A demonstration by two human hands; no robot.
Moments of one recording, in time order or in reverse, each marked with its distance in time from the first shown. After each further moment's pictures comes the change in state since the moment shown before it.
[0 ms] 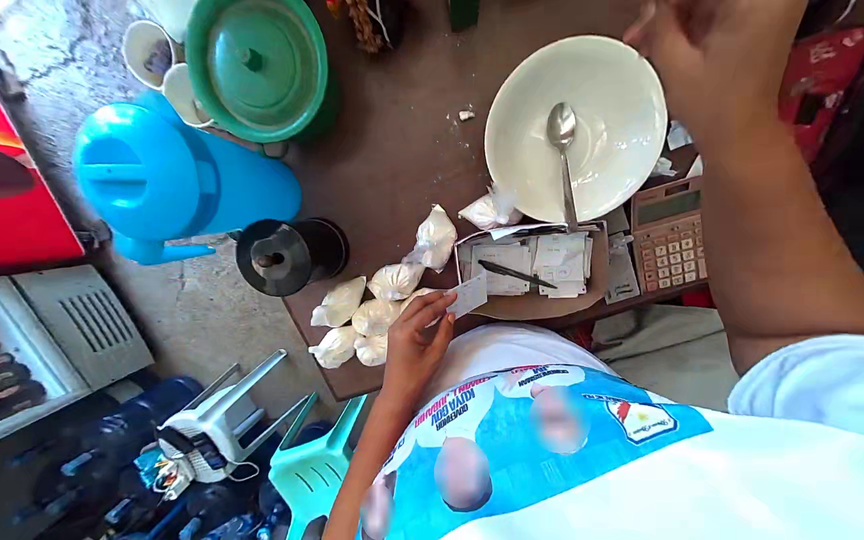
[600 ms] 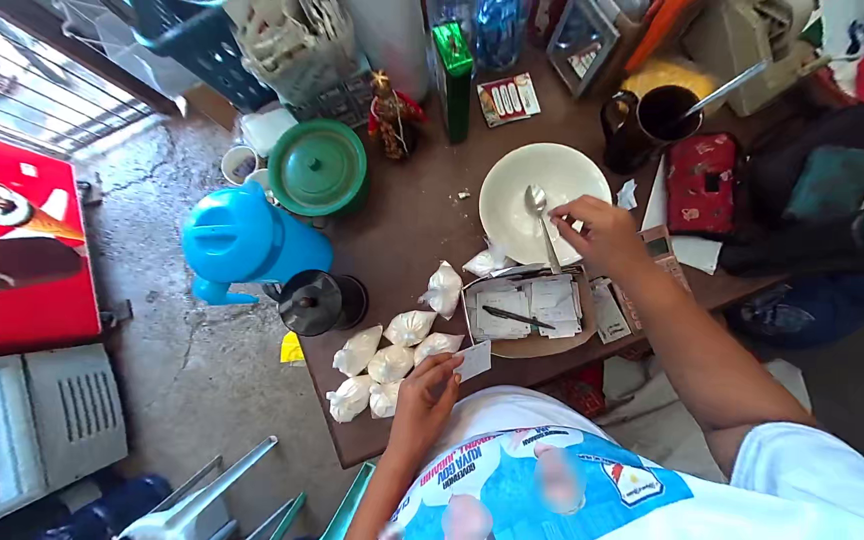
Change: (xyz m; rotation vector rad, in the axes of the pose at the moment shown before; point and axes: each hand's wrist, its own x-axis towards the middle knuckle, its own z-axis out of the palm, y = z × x) left_hand -0.029 -0.009 -0.016 0.002 -0.055 0.139; right_hand -0.099 -0.029 0.033 -0.092 -0.029 -0.114
